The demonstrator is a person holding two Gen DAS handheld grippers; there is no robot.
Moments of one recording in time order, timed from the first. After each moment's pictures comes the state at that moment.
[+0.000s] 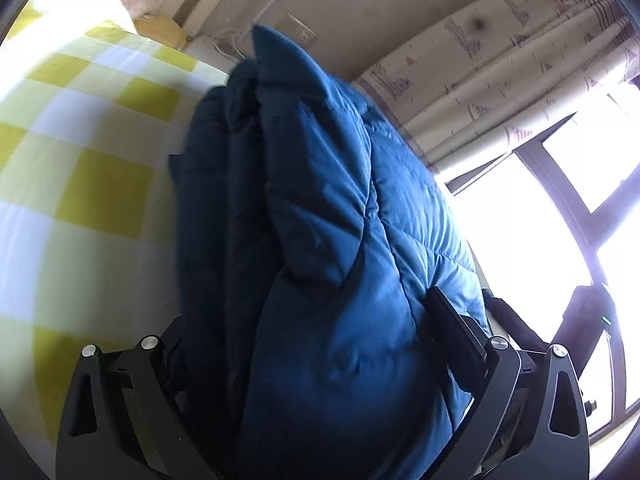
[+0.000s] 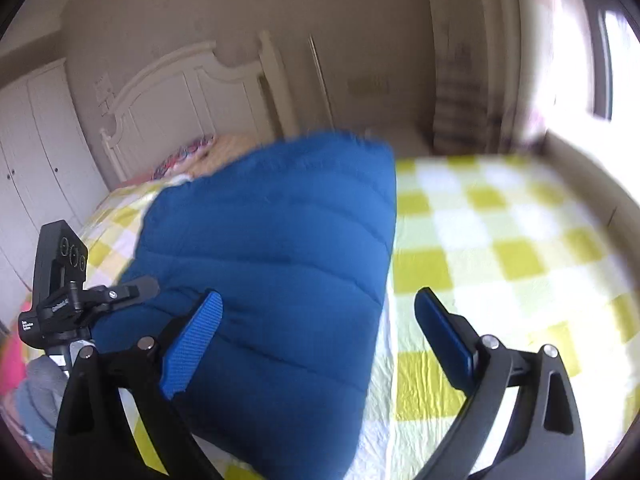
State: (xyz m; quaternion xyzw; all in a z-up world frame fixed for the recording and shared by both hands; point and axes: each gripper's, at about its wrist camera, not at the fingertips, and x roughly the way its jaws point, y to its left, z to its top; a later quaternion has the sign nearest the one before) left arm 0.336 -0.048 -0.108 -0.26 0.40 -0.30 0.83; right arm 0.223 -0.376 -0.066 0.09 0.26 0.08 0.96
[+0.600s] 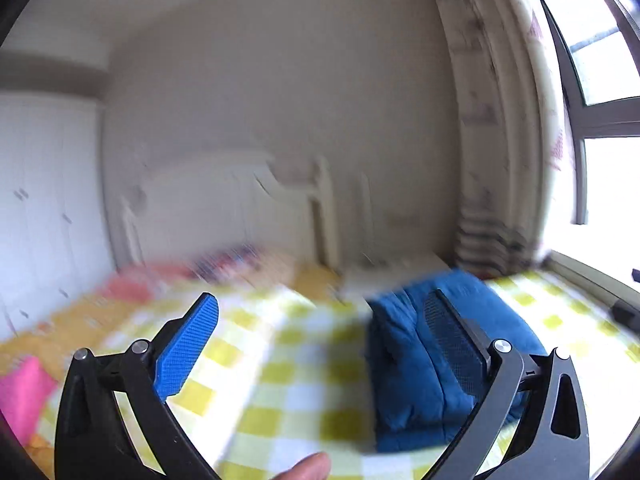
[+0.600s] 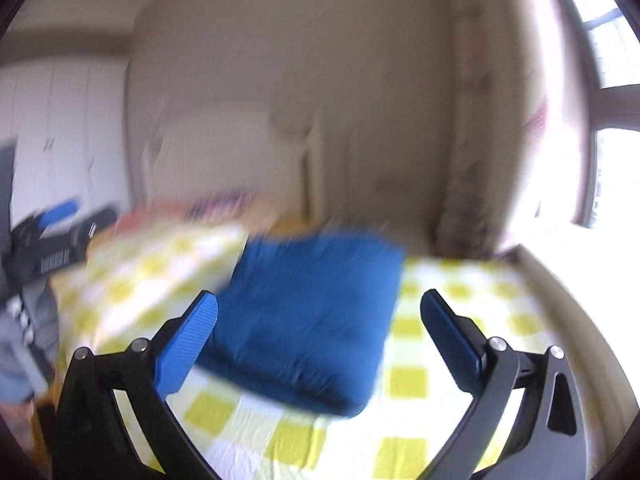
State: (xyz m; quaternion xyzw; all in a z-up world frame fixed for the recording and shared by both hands) left arm 0.085 -0.056 0.067 0.06 0.07 0.03 1.00; right arm 0.085 -0.371 0.027 0.02 0.11 0.08 0.99
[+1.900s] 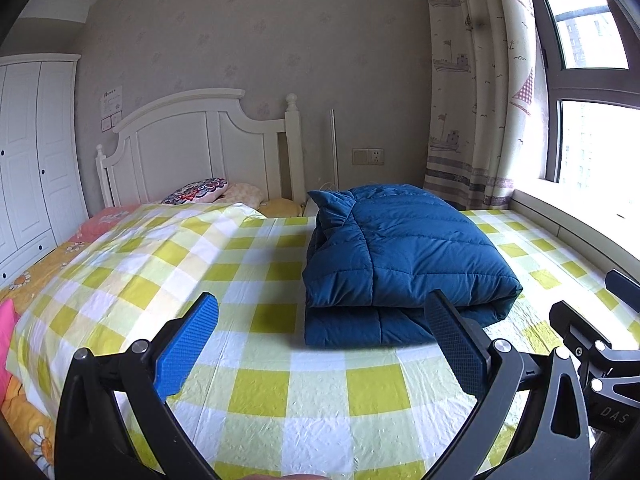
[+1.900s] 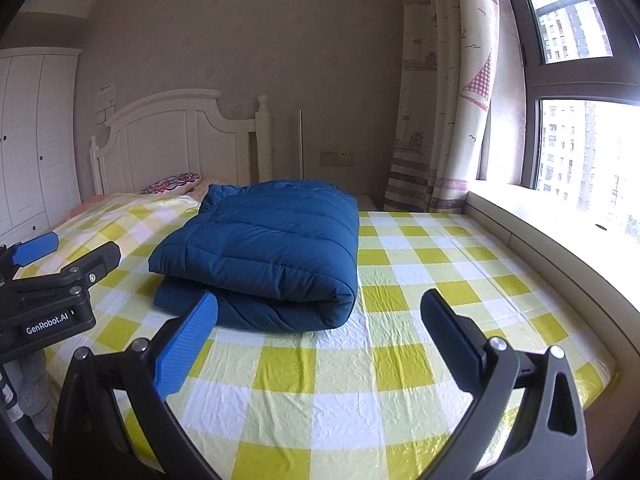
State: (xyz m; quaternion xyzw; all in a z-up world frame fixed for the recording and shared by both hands) left arm 0.085 -0.111 -0.021 0.03 0.19 -0.02 0.98; right arm 0.047 -0.338 -0.066 0.02 0.15 -0.02 0.99
